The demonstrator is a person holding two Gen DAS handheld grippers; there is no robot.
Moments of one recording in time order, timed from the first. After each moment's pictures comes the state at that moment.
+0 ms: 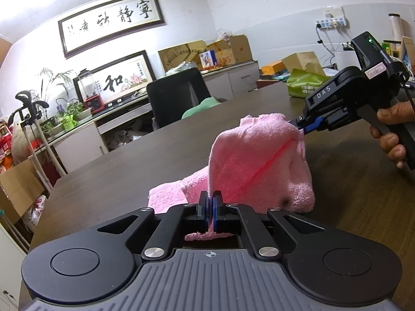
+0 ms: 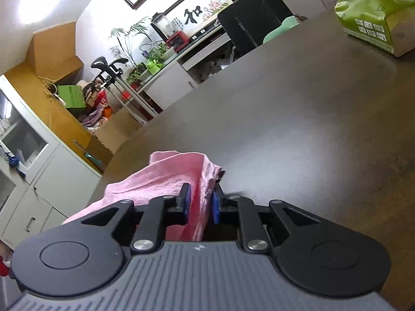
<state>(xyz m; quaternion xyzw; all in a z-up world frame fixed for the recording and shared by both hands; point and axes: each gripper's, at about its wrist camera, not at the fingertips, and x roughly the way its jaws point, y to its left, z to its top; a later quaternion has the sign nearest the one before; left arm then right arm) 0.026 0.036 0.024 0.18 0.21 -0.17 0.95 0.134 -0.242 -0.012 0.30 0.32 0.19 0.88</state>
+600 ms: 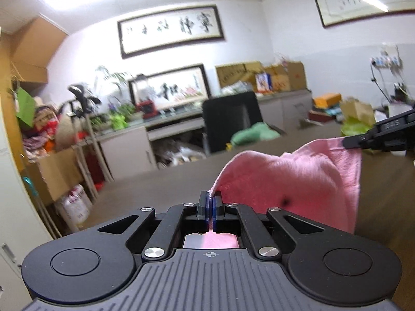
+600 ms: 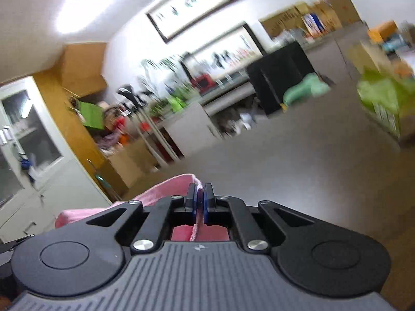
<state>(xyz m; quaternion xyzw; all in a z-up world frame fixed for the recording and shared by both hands) 0.018 0.068 0.105 0.12 0.14 -0.06 0.98 0.095 -0.241 0.069 0.24 0.19 0.21 0.93</state>
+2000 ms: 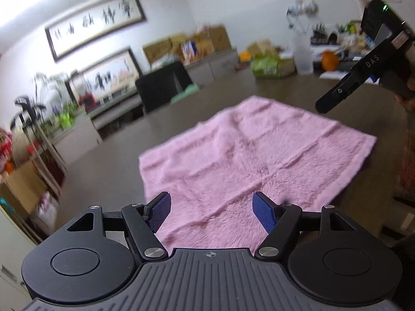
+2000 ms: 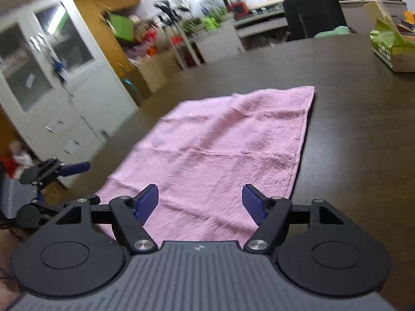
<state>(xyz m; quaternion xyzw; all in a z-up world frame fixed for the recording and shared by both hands) -0.084 0.048 0.030 0.22 0.26 -0.20 0.92 -0.029 -0.239 0.033 0.12 0.36 0.27 0.88</state>
